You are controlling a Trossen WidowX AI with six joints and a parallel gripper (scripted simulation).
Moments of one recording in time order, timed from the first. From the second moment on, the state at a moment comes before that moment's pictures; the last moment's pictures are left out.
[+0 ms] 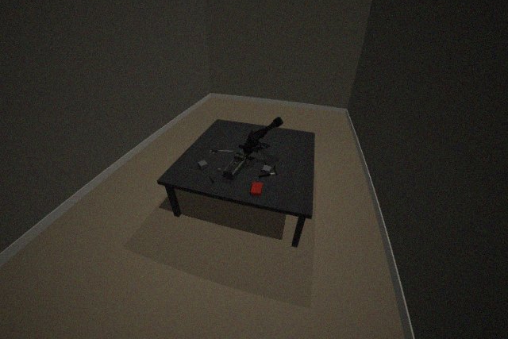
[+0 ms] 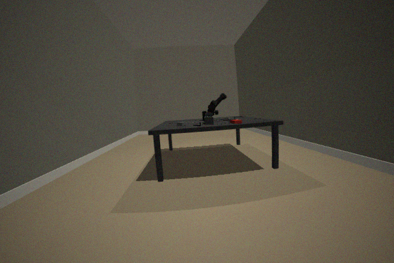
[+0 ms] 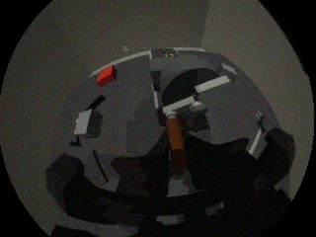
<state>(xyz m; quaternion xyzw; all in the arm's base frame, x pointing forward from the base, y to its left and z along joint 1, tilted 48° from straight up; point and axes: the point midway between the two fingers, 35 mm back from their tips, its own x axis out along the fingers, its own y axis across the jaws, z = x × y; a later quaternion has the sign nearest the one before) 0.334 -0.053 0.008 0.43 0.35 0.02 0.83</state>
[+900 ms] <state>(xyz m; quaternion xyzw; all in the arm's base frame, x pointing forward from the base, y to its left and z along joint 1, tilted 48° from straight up) 0.331 -0.075 0.027 0.42 0.35 0.03 0.83</state>
